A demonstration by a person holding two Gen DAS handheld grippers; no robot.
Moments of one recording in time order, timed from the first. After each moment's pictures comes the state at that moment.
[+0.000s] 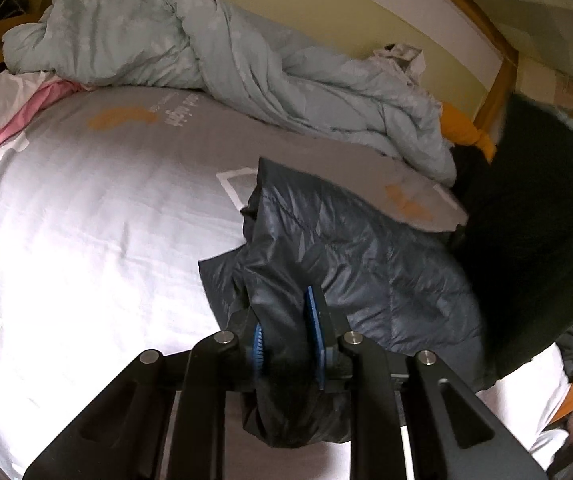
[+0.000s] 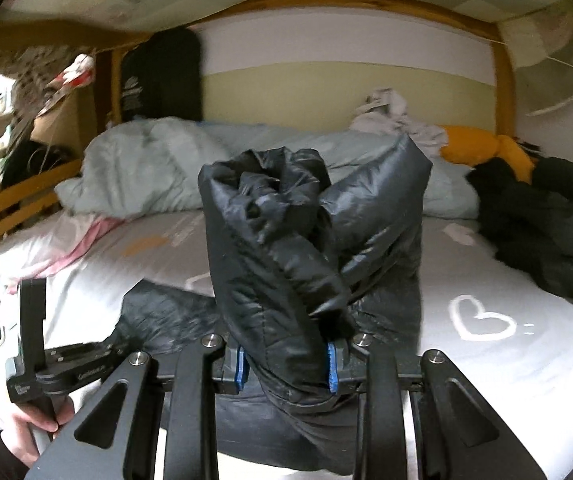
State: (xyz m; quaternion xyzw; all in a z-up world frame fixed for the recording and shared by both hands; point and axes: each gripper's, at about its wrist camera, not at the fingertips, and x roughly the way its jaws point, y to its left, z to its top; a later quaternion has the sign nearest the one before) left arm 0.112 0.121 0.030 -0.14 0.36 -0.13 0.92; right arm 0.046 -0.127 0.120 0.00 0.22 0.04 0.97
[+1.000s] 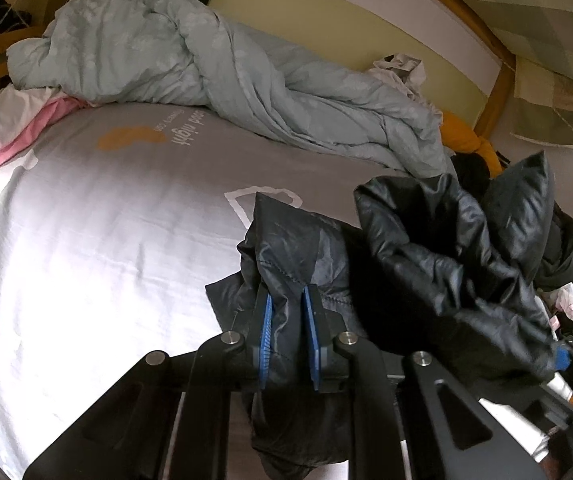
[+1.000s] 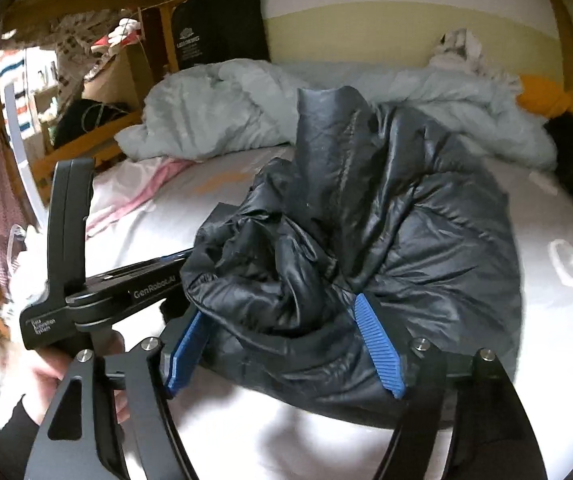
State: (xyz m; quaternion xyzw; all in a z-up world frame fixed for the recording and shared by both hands) left arm 0.112 0.129 0.041 -0.13 0.34 -0.12 0.92; right arm 0.037 -0.069 0.068 0.02 0.29 0.14 0.95
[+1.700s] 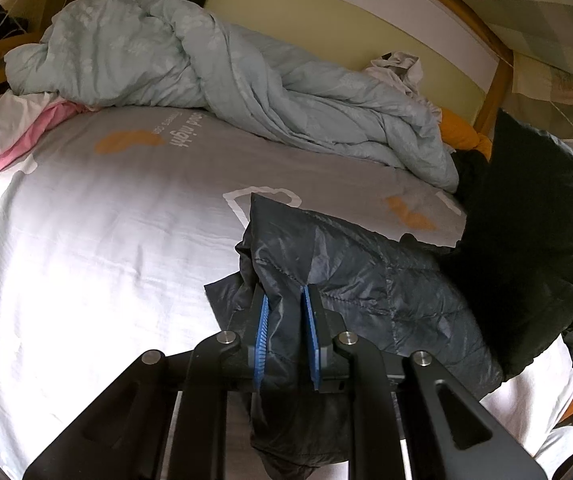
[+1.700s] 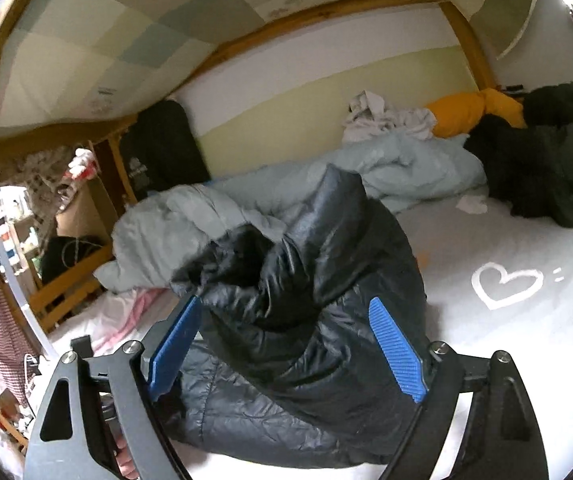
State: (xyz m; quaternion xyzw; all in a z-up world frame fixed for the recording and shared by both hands) left arm 0.110 0.122 0.041 -0.12 0.34 -0.12 0.93; right arm -0.003 -0.216 0.133 0.18 0.14 0.09 0.97
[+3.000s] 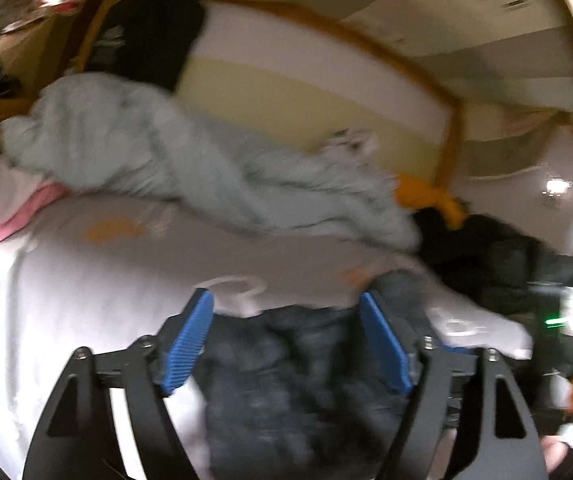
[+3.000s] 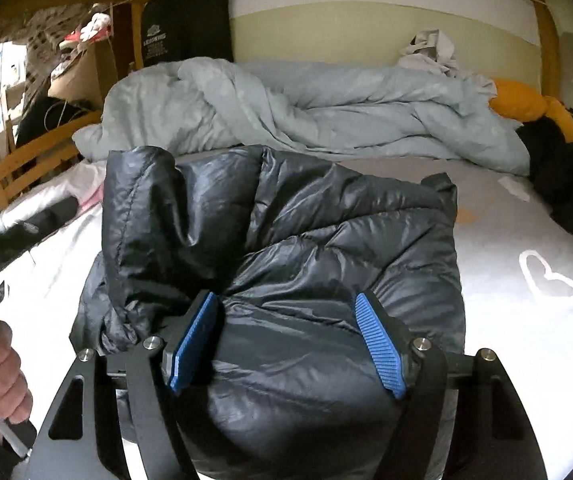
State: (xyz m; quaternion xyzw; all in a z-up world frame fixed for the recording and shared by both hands) left arm 0.052 0.119 0.103 -0.12 0.18 -0.18 0.96; right arm 0.082 -0.105 0.050 0.02 0.31 0.11 0.95
